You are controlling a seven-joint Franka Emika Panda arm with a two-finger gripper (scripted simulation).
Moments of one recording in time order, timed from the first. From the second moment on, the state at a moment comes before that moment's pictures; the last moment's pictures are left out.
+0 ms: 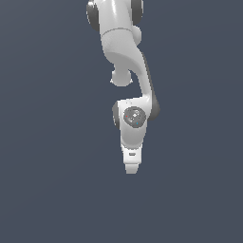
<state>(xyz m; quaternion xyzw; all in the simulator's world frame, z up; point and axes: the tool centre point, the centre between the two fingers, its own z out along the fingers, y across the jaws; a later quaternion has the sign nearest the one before) 0.060 0.039 0.043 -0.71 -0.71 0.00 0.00</state>
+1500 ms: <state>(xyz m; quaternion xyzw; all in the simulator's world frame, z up) -0.061 0.039 0.288 -0.71 -0.71 0.00 0.00</state>
